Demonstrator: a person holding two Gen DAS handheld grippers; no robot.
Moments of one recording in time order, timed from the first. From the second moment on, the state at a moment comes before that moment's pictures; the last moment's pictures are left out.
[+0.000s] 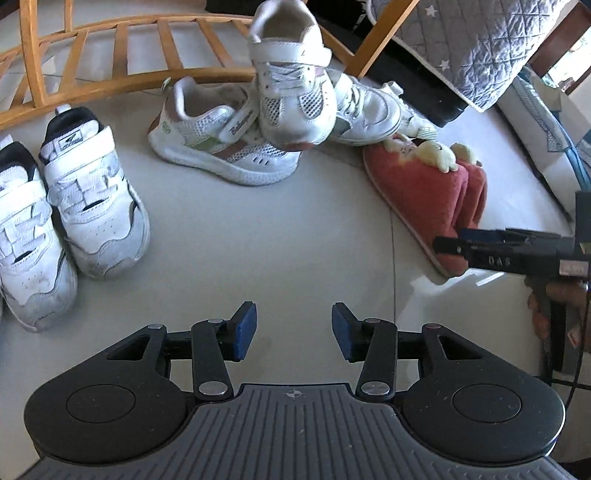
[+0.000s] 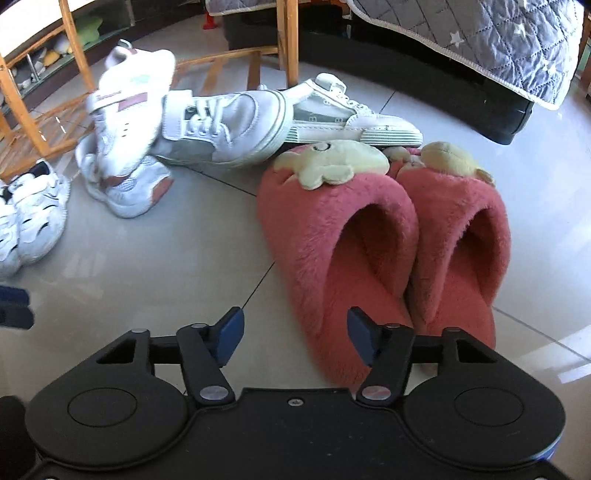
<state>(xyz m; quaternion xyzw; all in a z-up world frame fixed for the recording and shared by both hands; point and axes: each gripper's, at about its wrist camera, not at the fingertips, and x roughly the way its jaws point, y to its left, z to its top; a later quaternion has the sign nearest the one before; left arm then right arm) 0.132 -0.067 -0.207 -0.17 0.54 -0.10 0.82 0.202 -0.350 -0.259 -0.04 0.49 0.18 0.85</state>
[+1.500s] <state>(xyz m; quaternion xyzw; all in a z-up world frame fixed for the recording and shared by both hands) 0.127 -0.106 -0.227 -0.17 0.57 -0.17 0.79 0.143 -0.286 -0.237 -0.01 0.53 0.31 0.79</state>
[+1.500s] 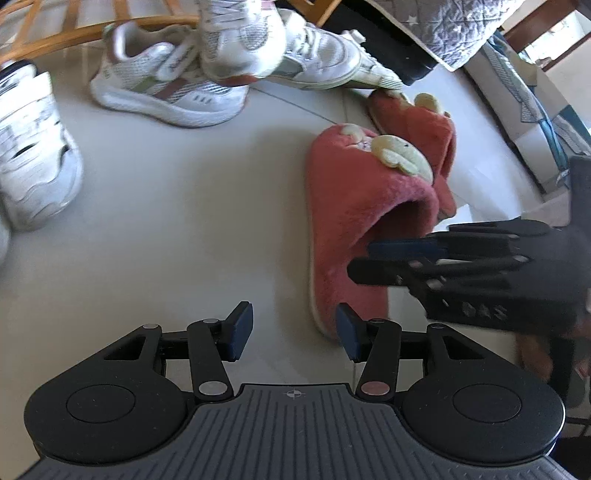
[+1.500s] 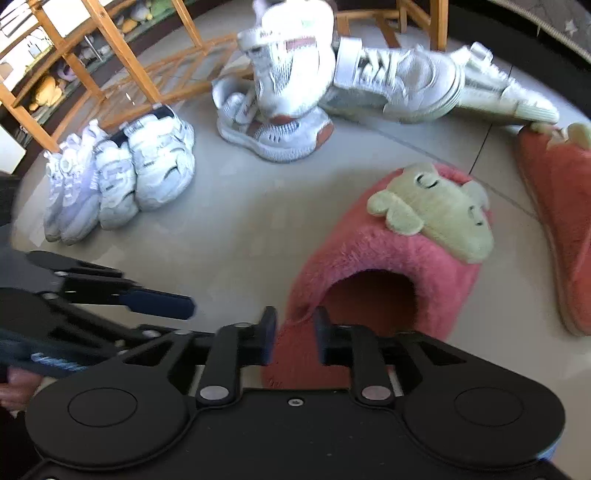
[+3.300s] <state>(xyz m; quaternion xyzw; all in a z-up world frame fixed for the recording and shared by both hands) 0.161 -0.134 -0.248 -0.15 0.56 -0.15 0.80 0.203 -0.313 -0.237 -0.03 0.51 0.24 0.82</state>
